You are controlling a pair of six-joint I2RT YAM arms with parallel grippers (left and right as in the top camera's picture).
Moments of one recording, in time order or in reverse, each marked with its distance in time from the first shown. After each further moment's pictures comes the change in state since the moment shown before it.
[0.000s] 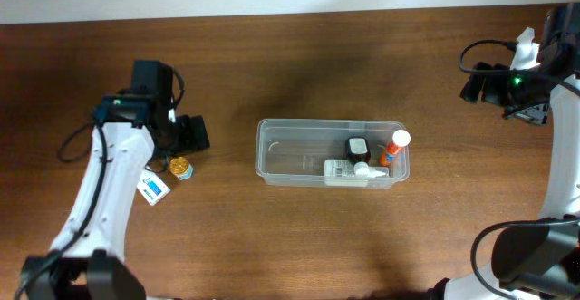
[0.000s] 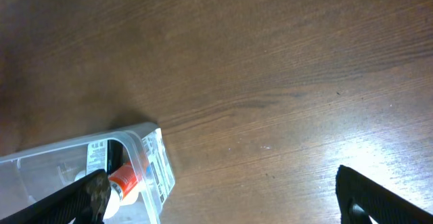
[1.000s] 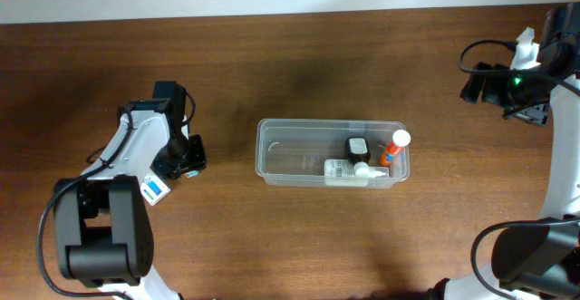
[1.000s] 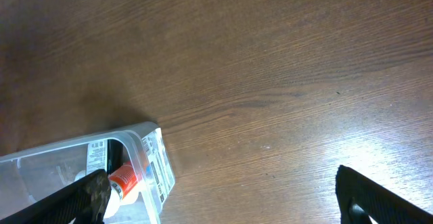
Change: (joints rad) left arm 0.026 0.265 -0.085 0.098 0.053 0.031; right arm 0.000 0.000 0.000 -0.001 0.000 0.000
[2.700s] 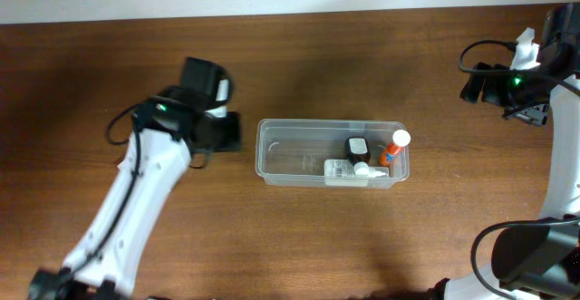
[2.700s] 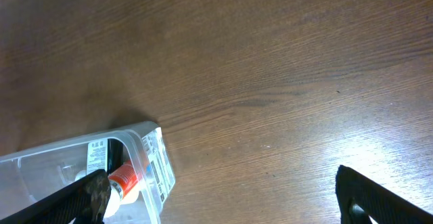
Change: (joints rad) left arm -0.293 -0.320 0.146 -0.042 0.053 -0.032; right arm 0.000 0.000 0.000 -0.003 0.000 0.002
